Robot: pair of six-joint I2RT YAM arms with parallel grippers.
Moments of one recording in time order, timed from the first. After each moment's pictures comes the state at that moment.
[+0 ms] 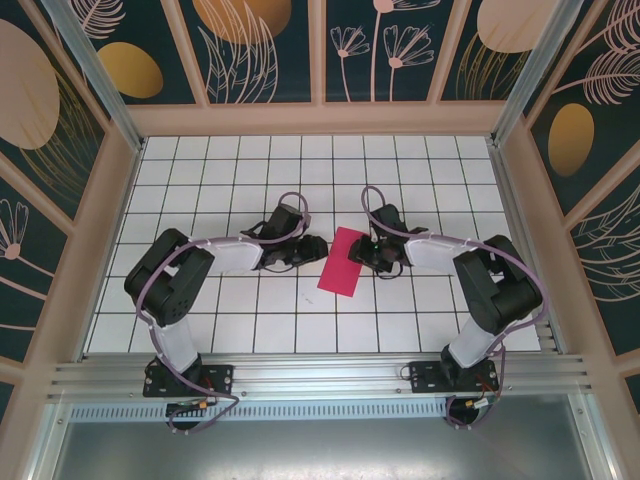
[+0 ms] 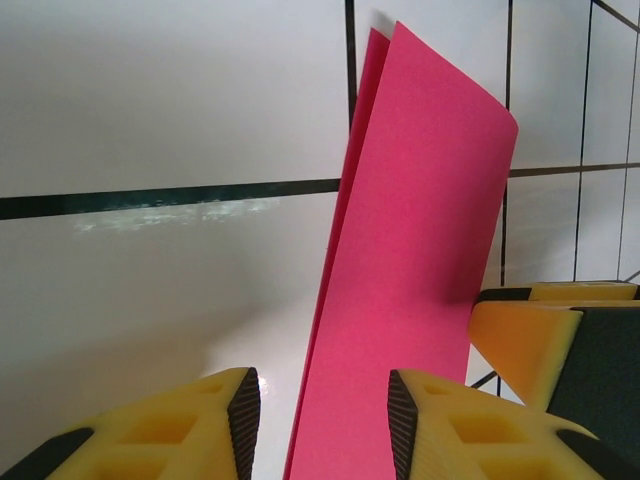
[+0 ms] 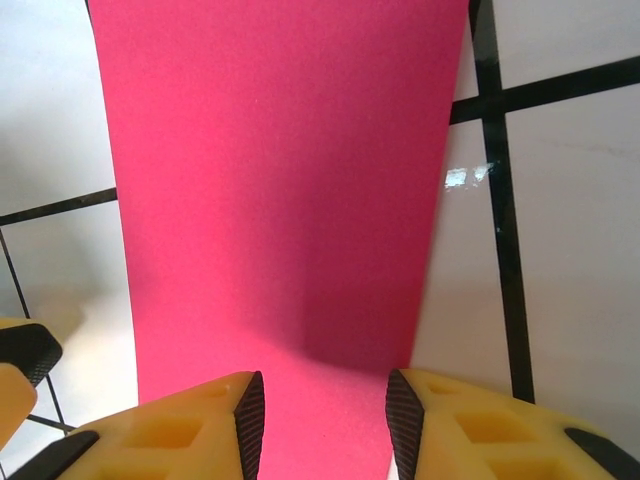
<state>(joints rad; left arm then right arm) -0.64 1.83 0.93 0.04 0.36 -0.84 0.52 1.66 0.81 -0.22 -0.25 0.79</state>
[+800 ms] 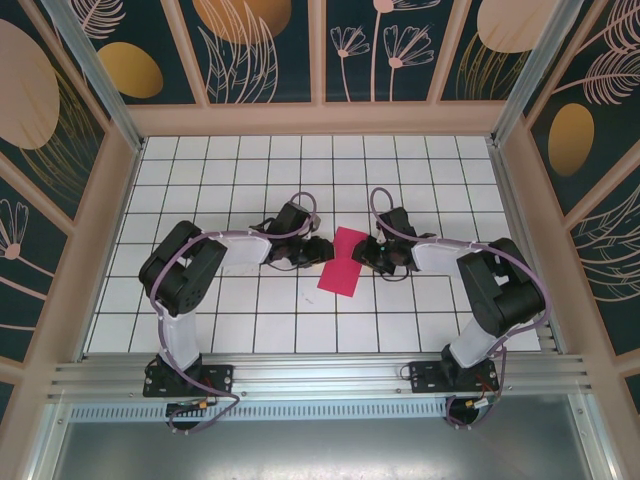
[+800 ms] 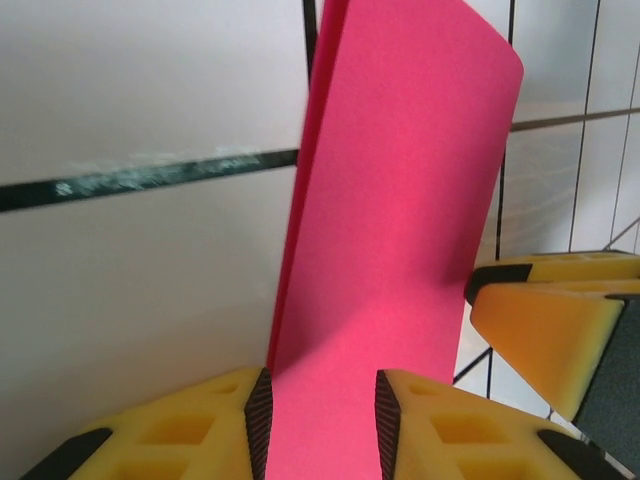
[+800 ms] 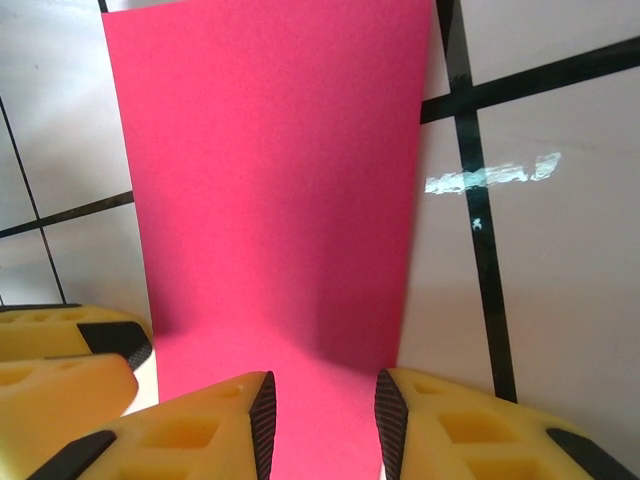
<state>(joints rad) -0.64 1.93 1.01 0.00 0.49 -0.81 0.47 1.64 0.74 -0.11 -0.33 0.81</state>
